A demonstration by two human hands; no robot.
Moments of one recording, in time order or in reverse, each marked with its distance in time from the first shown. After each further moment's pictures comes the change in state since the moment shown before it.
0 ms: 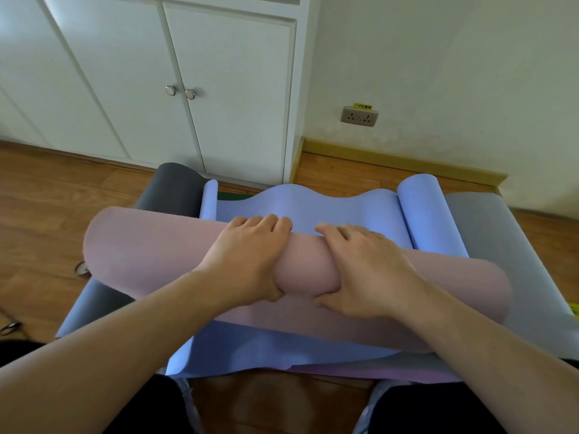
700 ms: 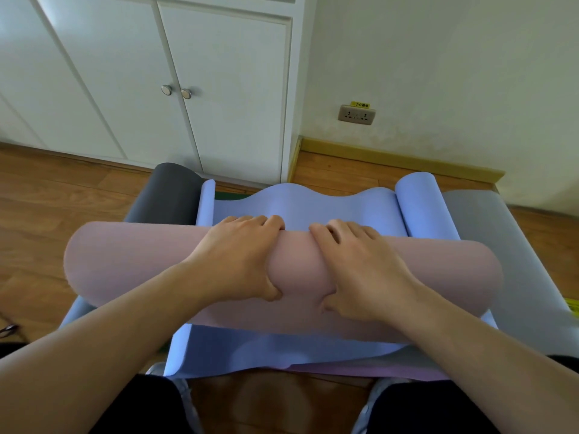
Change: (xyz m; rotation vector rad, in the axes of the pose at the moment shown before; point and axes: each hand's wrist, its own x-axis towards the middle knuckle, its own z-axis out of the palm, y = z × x) left_hand 0.000 -0.008 -0.008 -0.100 -0.061 -0.028; right_hand 0.000 -0.002 0.008 -0.100 0.035 -0.022
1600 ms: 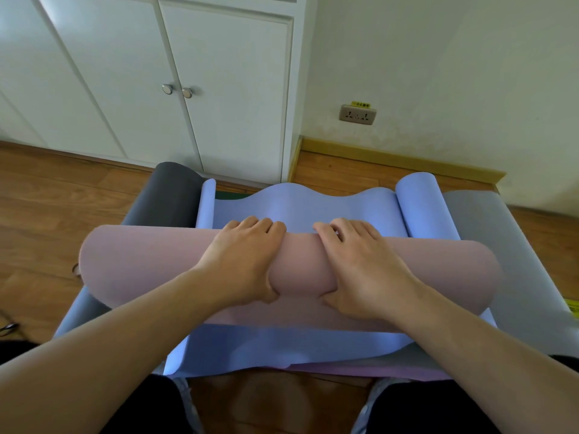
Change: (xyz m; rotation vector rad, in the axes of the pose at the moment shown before) left_hand 0.001 0.003 0.014 0.080 -0.008 0.013; right_hand 0.003 0.003 0.006 0.017 -0.003 -0.004
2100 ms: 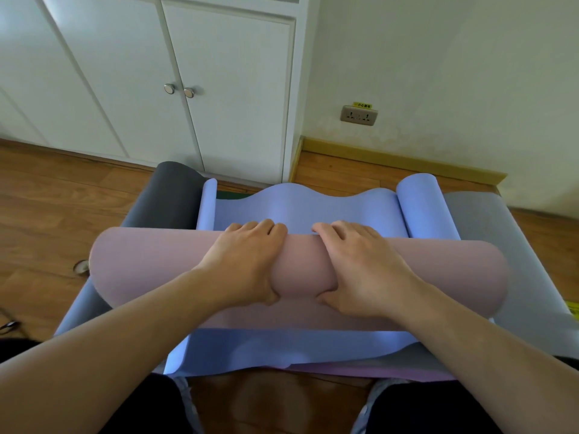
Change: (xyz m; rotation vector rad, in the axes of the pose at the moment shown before) left_hand 0.000 -0.001 0.002 -0.019 -0.045 -0.002; right_hand 0.002 0.001 -0.003 0.068 -0.009 -0.002
